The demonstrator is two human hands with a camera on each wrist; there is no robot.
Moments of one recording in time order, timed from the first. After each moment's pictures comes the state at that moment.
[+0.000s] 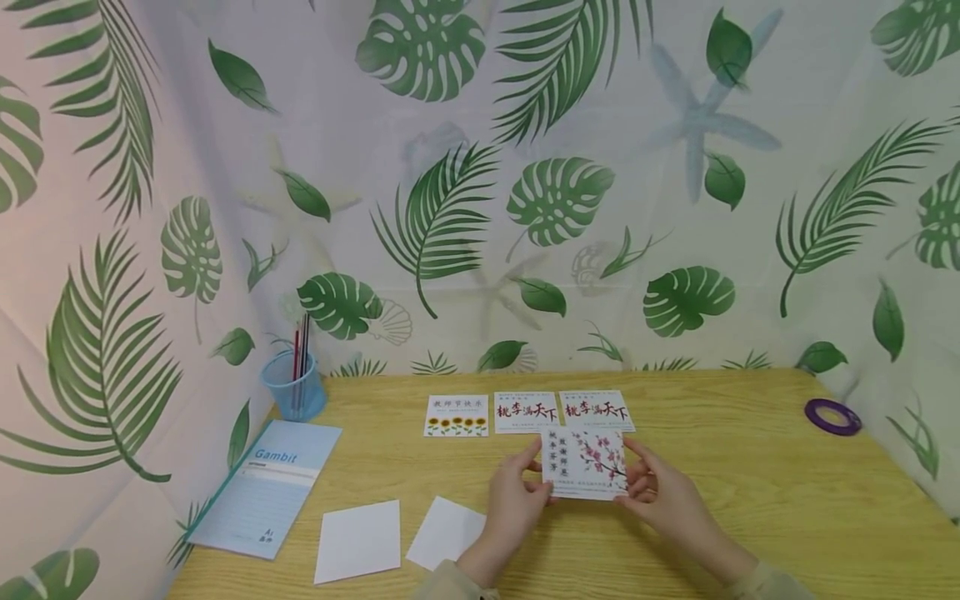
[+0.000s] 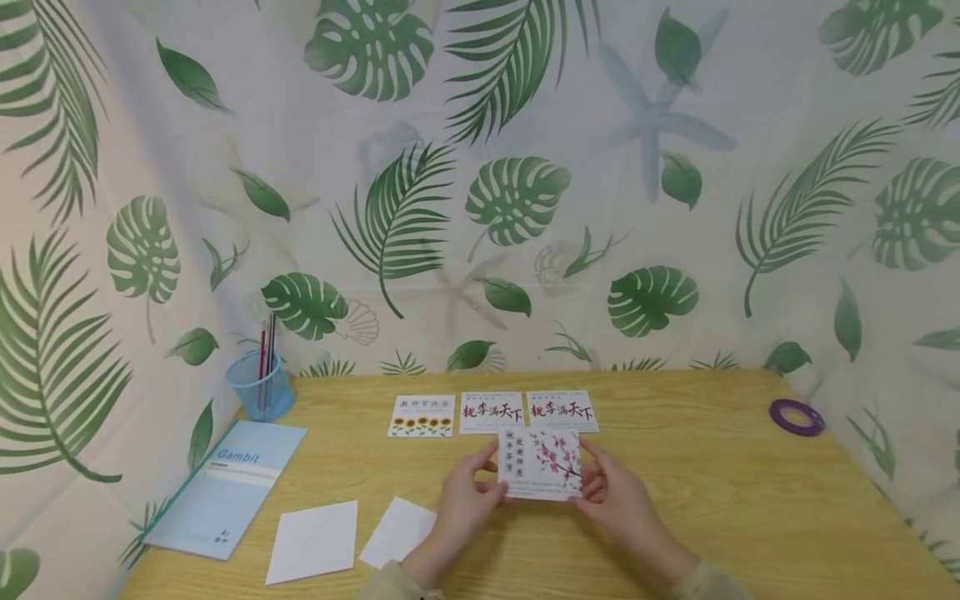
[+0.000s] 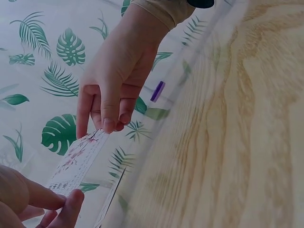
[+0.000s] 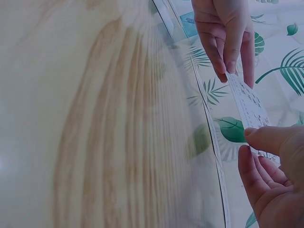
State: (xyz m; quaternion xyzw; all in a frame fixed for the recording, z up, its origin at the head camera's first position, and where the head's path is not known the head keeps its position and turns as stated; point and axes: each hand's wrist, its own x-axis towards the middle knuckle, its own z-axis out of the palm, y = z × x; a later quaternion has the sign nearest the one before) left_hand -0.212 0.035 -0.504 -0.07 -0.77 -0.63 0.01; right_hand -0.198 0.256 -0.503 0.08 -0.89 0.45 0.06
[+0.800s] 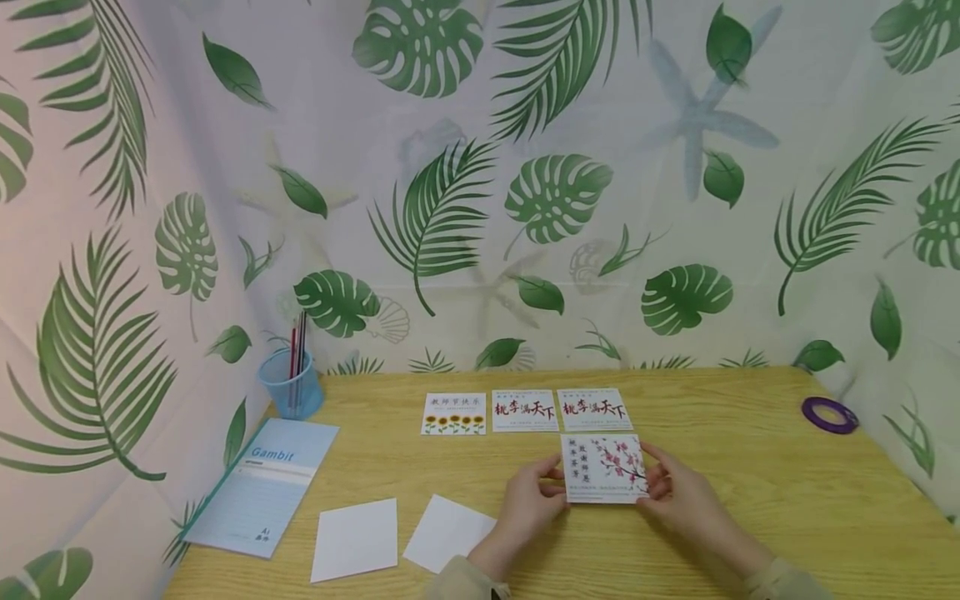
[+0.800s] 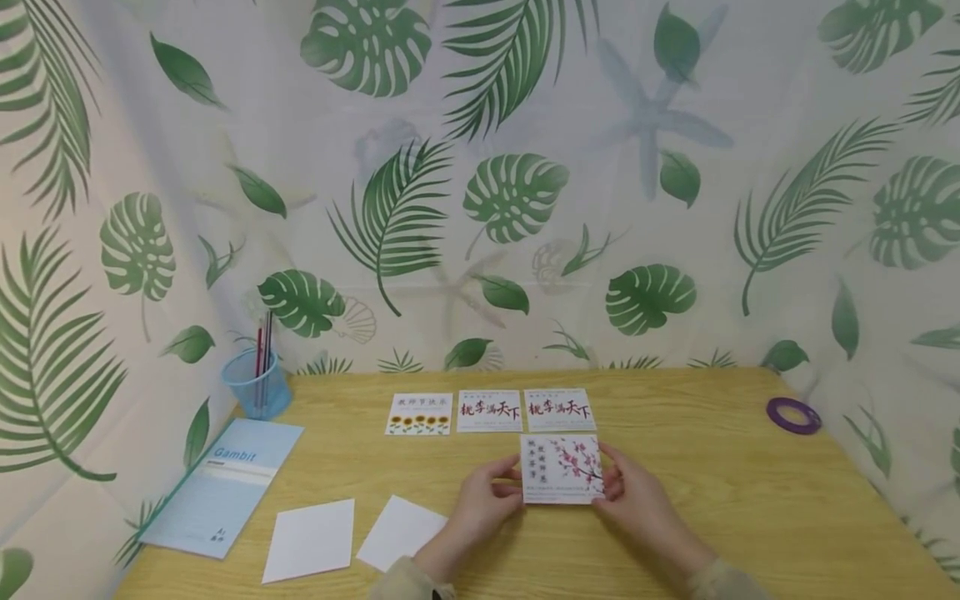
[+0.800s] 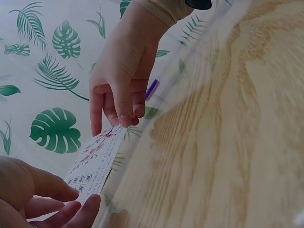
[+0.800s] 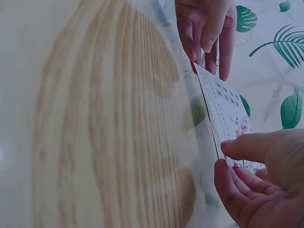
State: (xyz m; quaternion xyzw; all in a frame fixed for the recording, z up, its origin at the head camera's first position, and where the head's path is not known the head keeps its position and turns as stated) left_hand -0.219 0.049 -0.519 -0.10 -0.77 -0.62 -0.08; right_hand -0.202 0.287 -0.509 0.05 -0.92 0.39 0.01
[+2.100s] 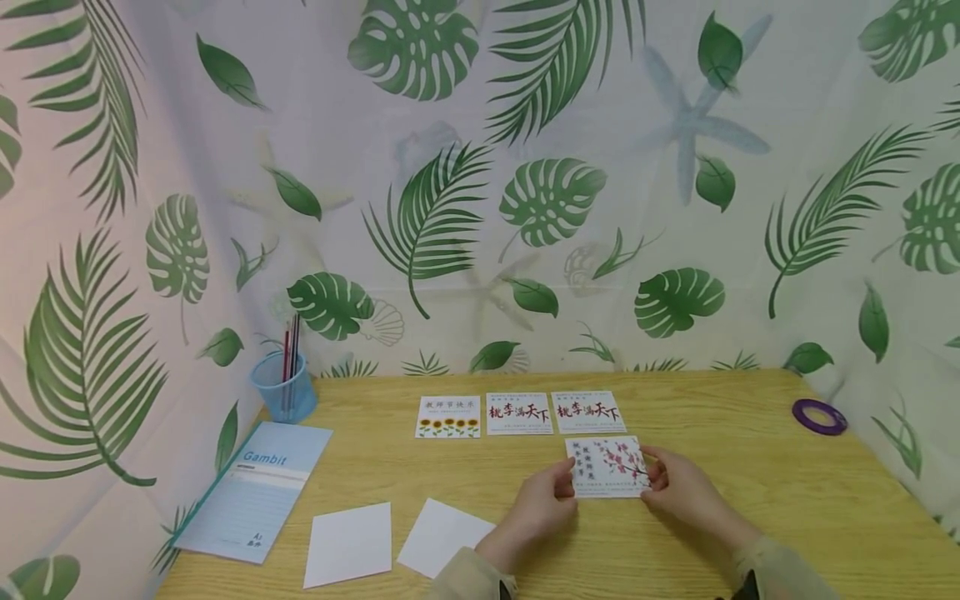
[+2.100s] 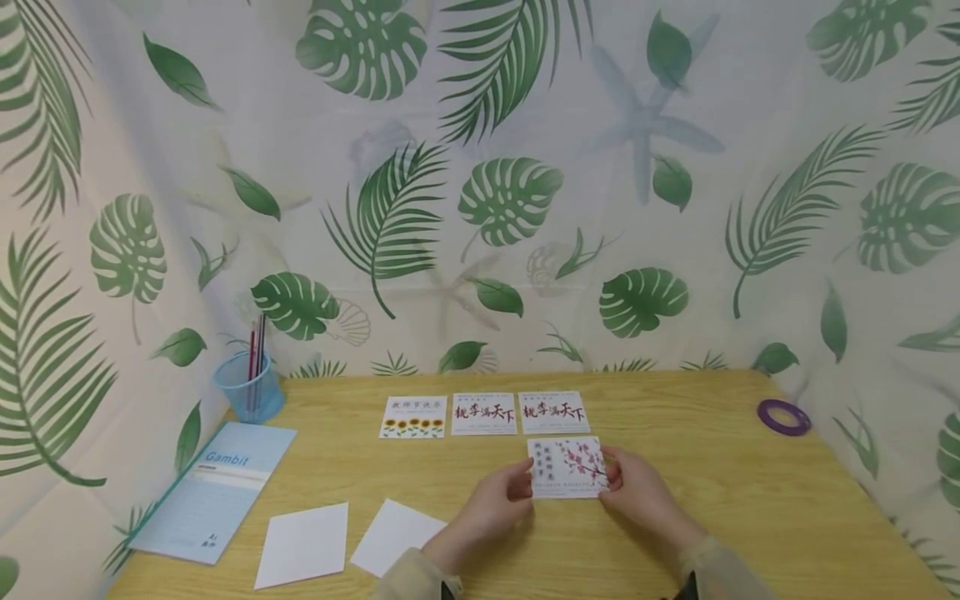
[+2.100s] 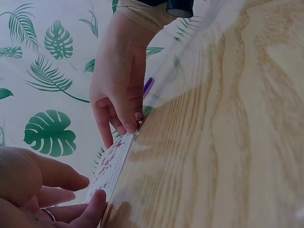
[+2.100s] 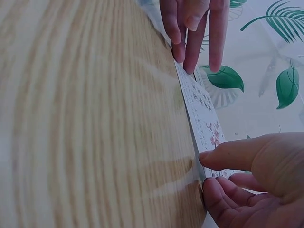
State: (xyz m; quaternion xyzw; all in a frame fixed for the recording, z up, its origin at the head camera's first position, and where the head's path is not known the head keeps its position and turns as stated) left_hand -0.223 0.063 -0.515 -0.15 -0.82 -0.54 -0.13; right_hand -0.225 0.303 -0.508 0.04 -0.94 0.33 -0.03
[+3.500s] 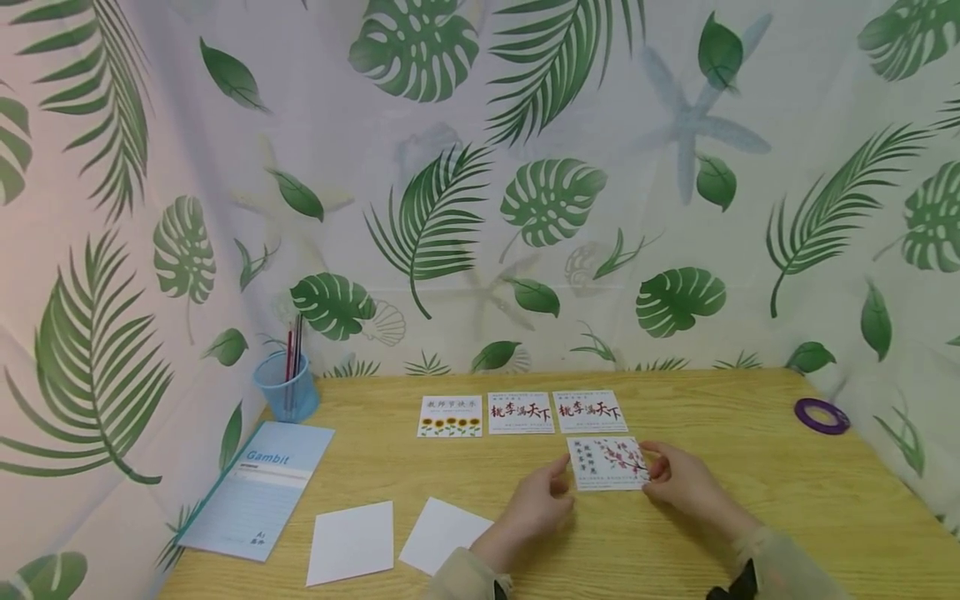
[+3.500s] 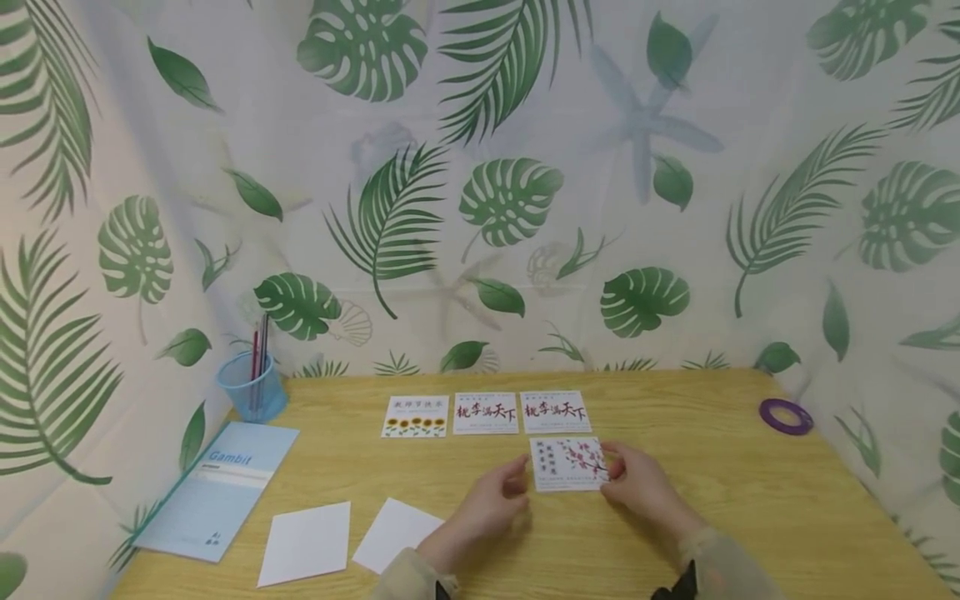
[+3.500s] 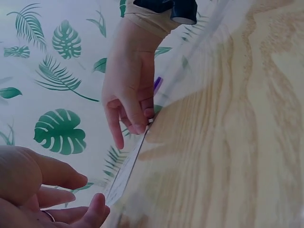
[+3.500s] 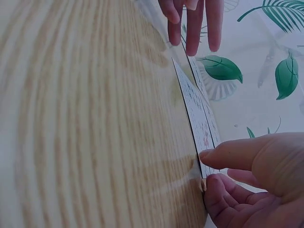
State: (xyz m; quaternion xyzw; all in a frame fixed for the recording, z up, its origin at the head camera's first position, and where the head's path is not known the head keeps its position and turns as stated) left_hand -0.220 0.055 -0.508 -0.13 -0.82 -0.54 -0.14; right_hand -0.233 0.309 -0.508 0.03 -0.94 0.35 -0.04
